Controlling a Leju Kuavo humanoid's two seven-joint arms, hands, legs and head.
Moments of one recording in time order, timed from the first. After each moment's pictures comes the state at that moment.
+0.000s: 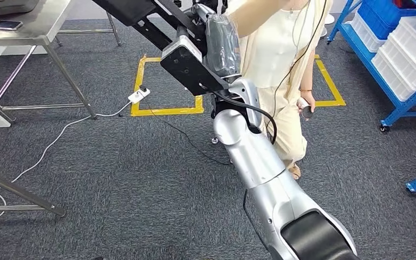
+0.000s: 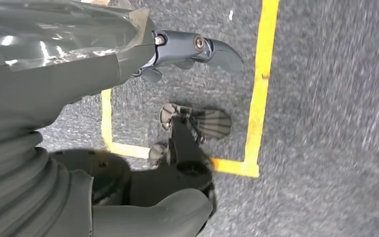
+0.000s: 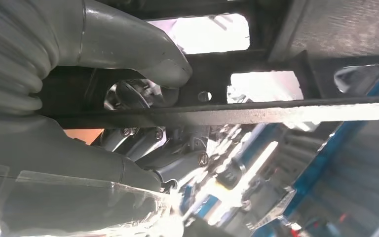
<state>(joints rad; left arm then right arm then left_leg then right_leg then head) -0.15 -0.18 0.69 -0.22 -0.39 0.04 -0.32 -0.90 0.29 0.39 -1.14 0.66 -0.37 -0.17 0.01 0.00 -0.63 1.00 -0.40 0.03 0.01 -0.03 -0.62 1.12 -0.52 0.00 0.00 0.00</state>
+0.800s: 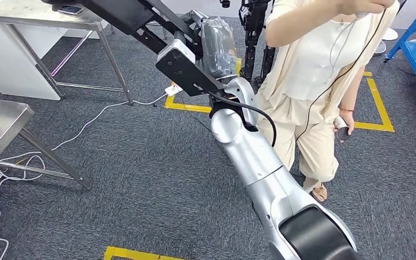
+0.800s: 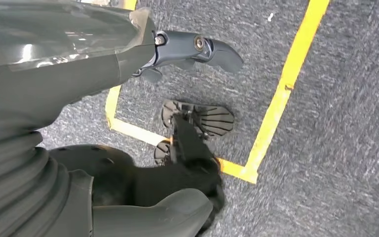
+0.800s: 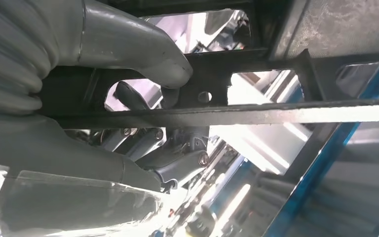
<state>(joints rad) -0.14 -0.17 0.70 -0.22 -0.40 0.04 -0.32 -0.92 0.30 0.40 -1.06 0.68 -0.38 -0.17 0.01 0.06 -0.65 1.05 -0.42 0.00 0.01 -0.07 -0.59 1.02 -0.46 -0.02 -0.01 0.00</state>
